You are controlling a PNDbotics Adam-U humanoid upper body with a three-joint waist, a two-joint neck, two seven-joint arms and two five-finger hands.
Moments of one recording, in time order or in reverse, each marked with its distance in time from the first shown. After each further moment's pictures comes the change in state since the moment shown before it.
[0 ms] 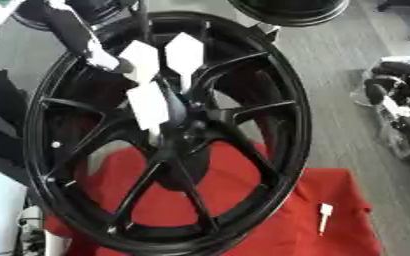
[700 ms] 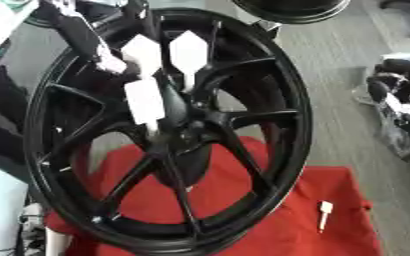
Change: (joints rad) left arm 0.001 -0.008 -0.008 -0.001 0.036 -0.001 0.001; right arm 0.000 0.000 0.000 0.000 0.000 0.001 0.001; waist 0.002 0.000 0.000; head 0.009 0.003
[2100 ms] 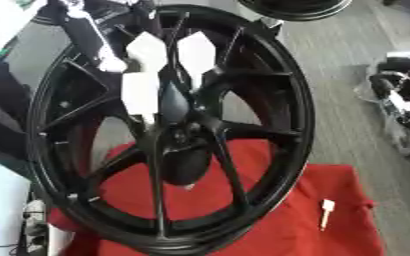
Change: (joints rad) left arm 0.001 0.000 -0.013 -0.032 0.045 0.018 -0.018; right arm 0.000 0.000 0.001 0.006 0.000 0.002 0.002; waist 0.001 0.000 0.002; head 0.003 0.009
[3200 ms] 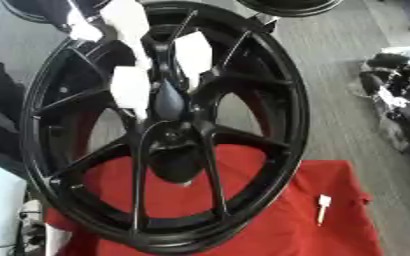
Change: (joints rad) left arm -0.012 0.066 0.140 -0.060 0.018 0.044 -0.044; right arm 0.001 0.000 0.005 0.000 0.007 0.002 0.001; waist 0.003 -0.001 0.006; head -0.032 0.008
